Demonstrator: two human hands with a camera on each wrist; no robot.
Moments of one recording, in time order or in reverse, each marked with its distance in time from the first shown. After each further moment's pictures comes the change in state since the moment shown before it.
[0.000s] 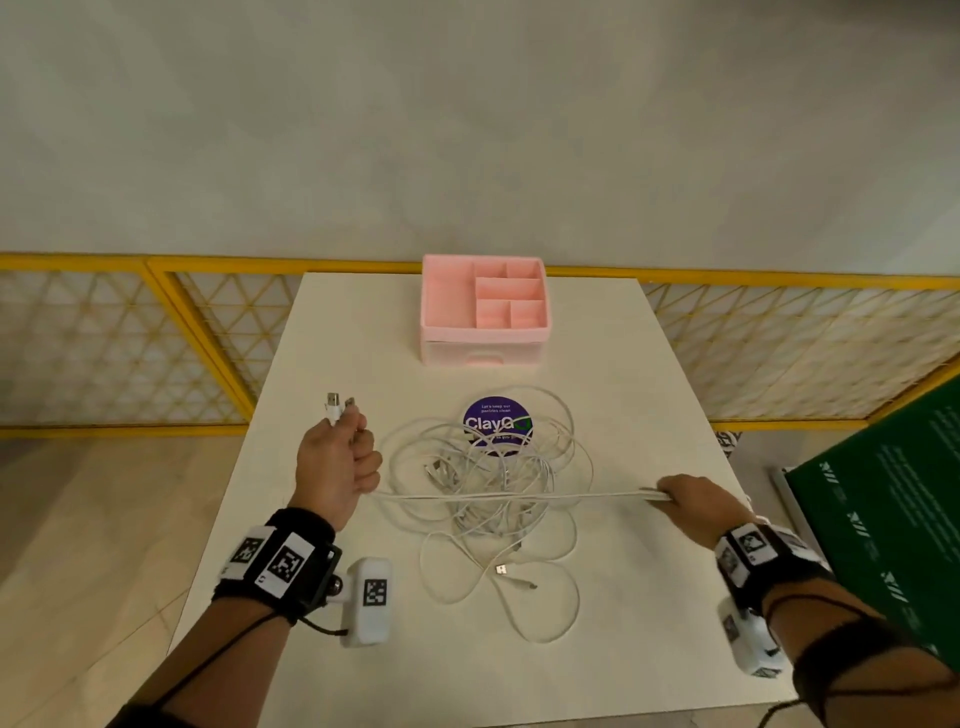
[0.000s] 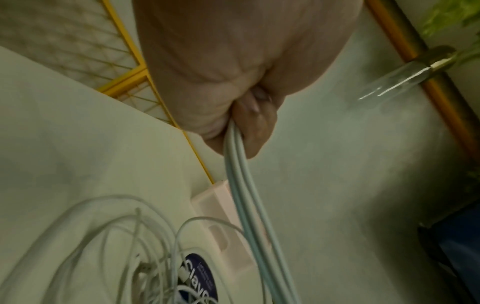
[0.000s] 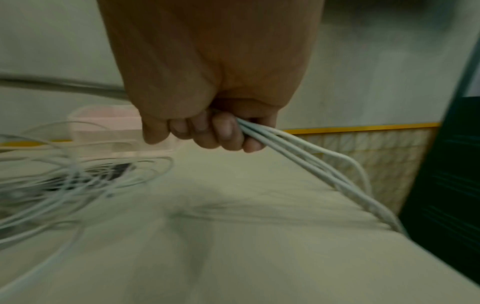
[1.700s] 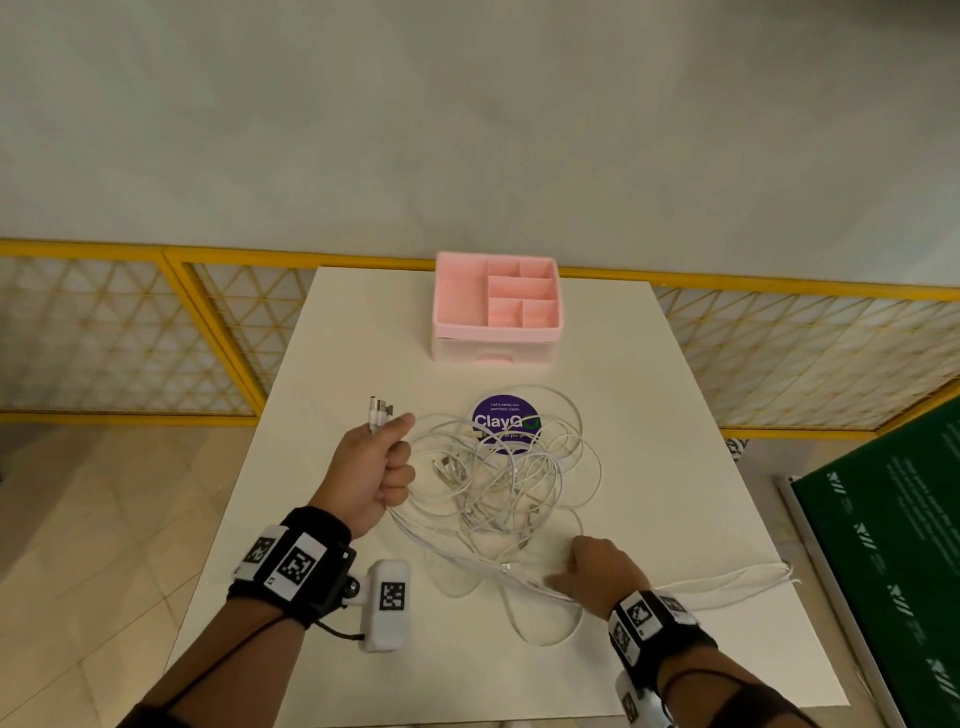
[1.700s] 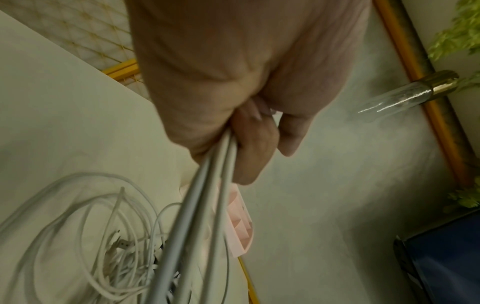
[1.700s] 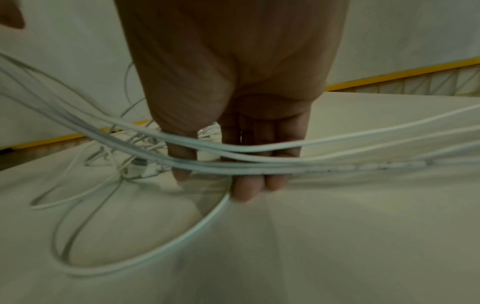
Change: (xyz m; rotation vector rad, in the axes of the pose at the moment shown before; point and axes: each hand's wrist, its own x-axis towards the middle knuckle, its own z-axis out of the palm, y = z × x) left_hand -0.015 -0.005 0.004 0.115 -0.161 -0.124; right_hand -0.022 -0.103 0.101 0.052 -0.135 0.035
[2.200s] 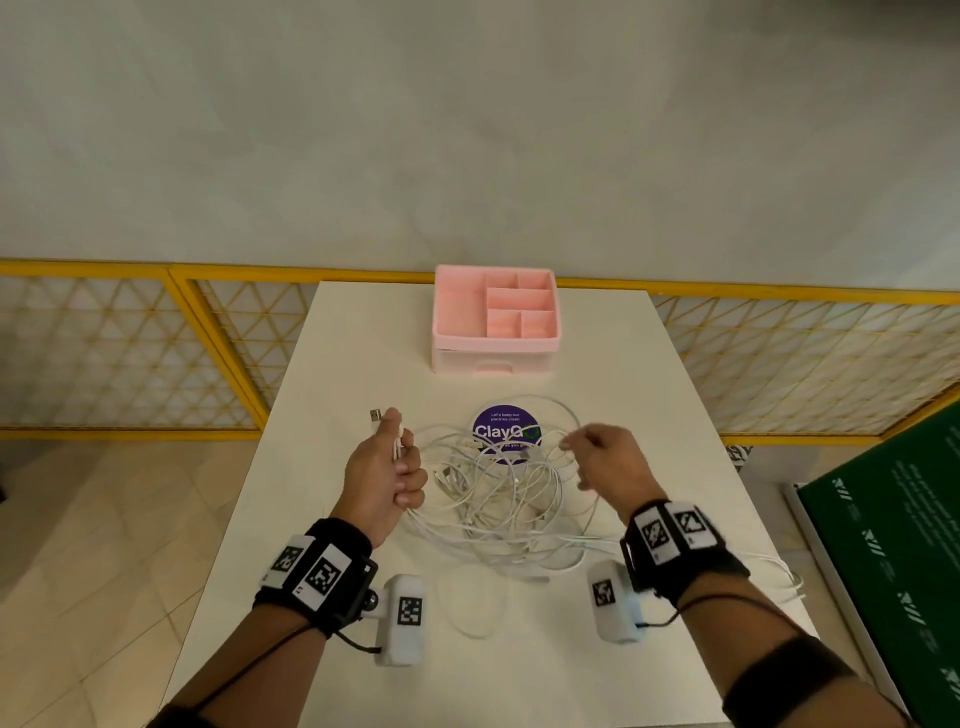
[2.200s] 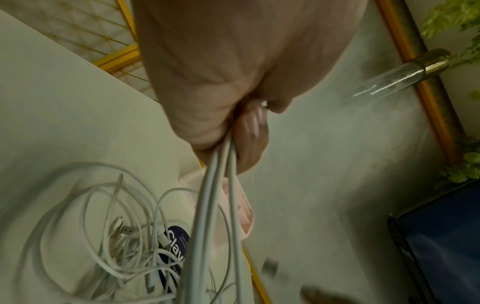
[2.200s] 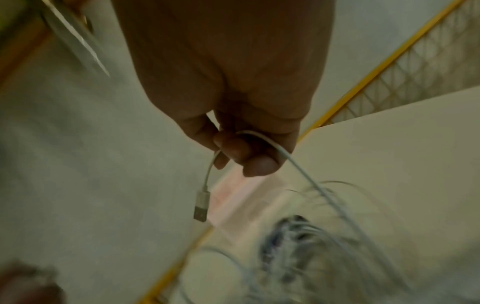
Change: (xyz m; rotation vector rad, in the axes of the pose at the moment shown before) left_hand 0.002 -0.004 0.017 -0.178 0.052 -0.010; right_hand 0.004 -0.044 -0.127 0.885 0.368 -0.132
